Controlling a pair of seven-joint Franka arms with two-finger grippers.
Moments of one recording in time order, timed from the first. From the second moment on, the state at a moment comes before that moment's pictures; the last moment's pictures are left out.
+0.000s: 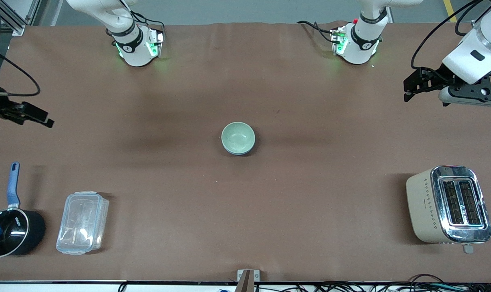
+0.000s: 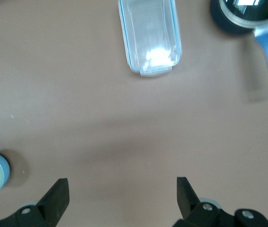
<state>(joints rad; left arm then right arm) -0.13 -0.05 -0.05 -1.59 0.01 1.57 -0.01 0.16 -0.01 -0.28 -1.67 0.10 1.70 0.02</state>
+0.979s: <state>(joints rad) -0.03 -0.08 -0.14 -1.60 0.01 1.57 0.00 0.15 0.01 -0.28 -1.54 0.10 1.61 0.01</state>
